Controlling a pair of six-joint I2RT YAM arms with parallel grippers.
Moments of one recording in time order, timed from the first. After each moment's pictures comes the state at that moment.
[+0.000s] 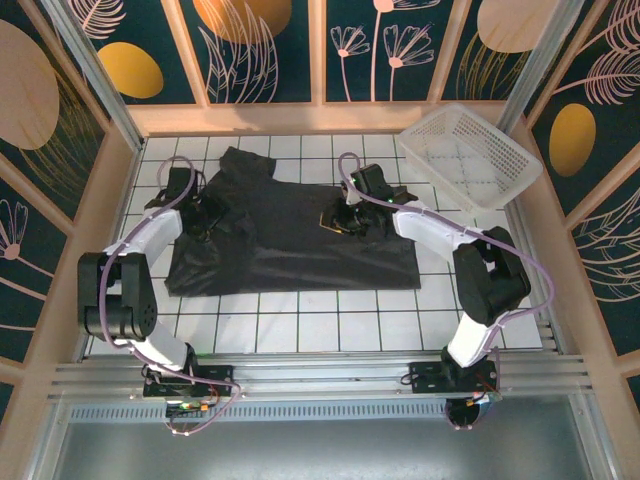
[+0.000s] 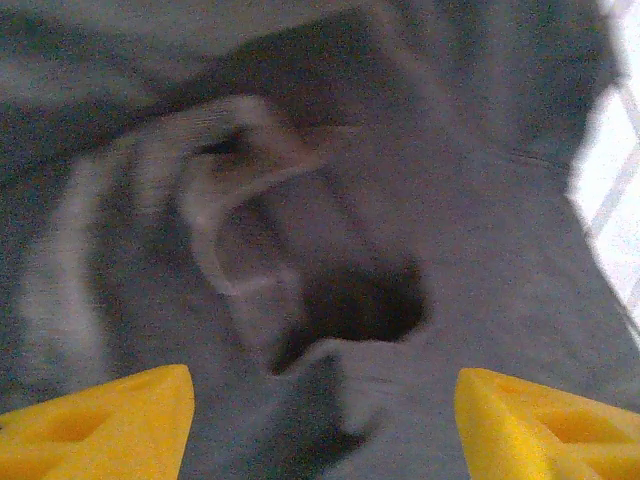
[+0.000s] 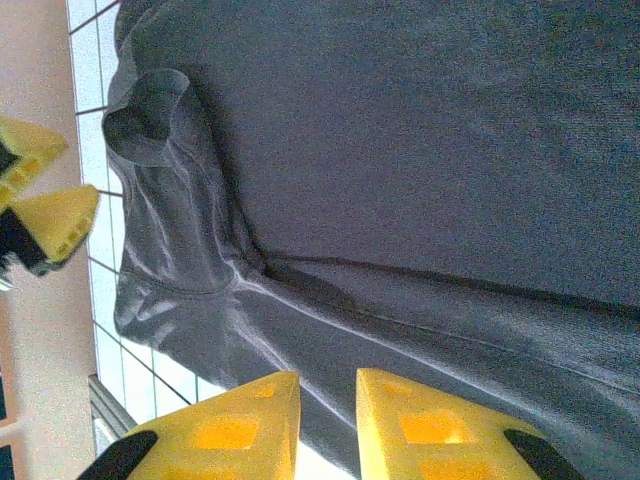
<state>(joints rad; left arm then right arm) -0.01 1.62 1.03 -0.43 0.18 -0.90 0.56 1.74 1.20 -0.33 -0.47 0.74</state>
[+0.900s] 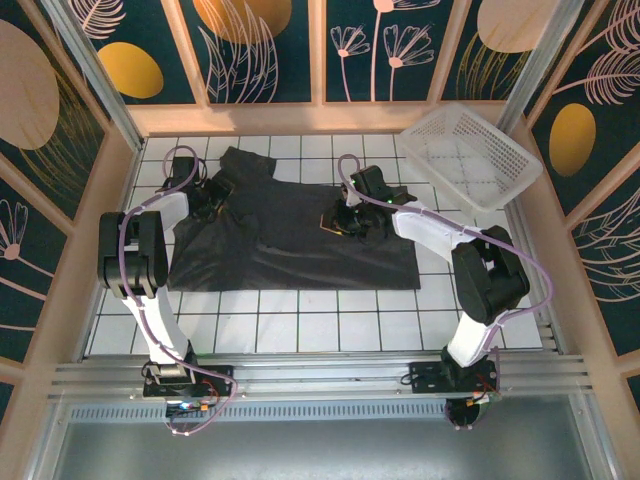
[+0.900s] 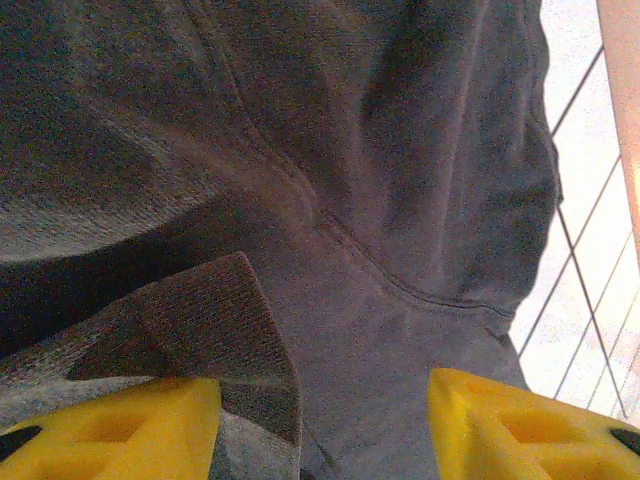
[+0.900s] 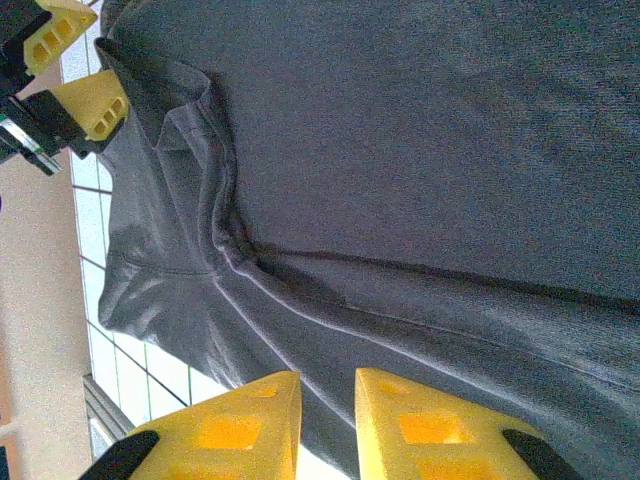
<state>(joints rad) 0.02 1.93 1.22 -0.17 0.30 -0.97 0.56 1.74 1.20 -0.33 -0.47 0.74</state>
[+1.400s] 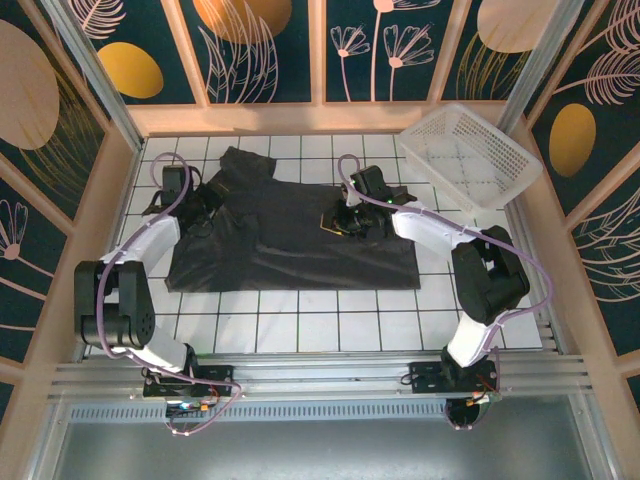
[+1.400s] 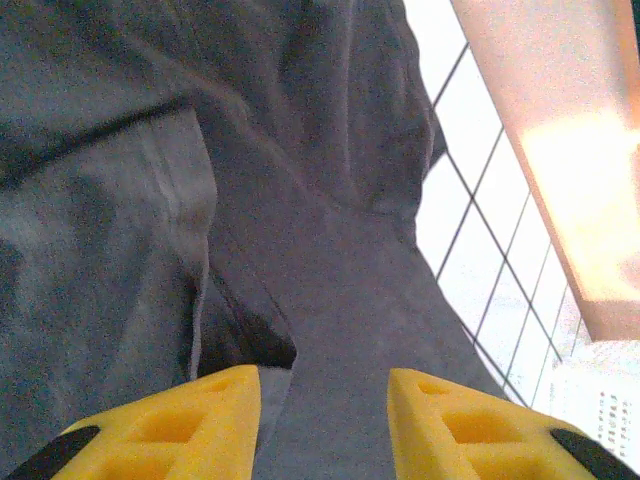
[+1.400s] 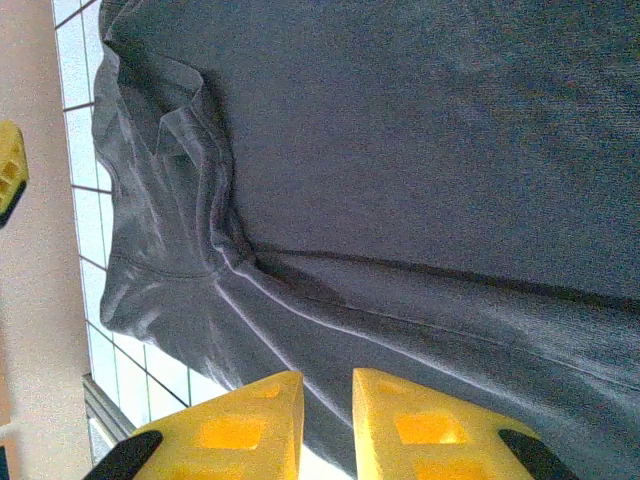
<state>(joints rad) -0.03 1.55 0.98 -0.19 0.24 -0.99 0.56 1.74 1.20 -0.33 -0.47 0.74</state>
